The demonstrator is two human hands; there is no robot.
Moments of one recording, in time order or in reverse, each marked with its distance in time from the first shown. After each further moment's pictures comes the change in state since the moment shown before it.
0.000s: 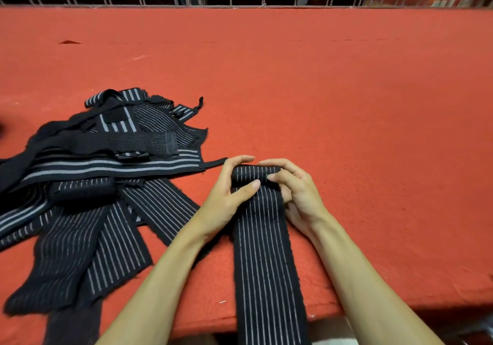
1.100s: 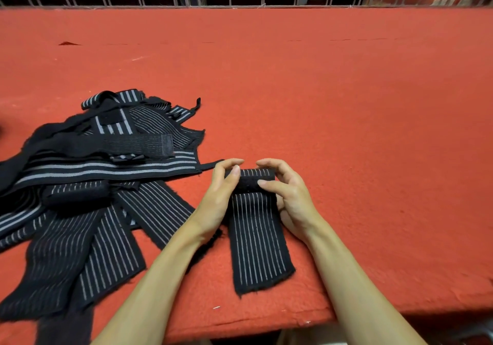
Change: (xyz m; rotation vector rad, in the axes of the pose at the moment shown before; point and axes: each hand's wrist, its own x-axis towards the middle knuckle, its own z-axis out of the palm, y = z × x) left_hand 0.004 -0.009 -0.002 -0.055 0.064 -0.096; right_hand 0.004 0.009 0.001 -0.026 -0.012 -0.027
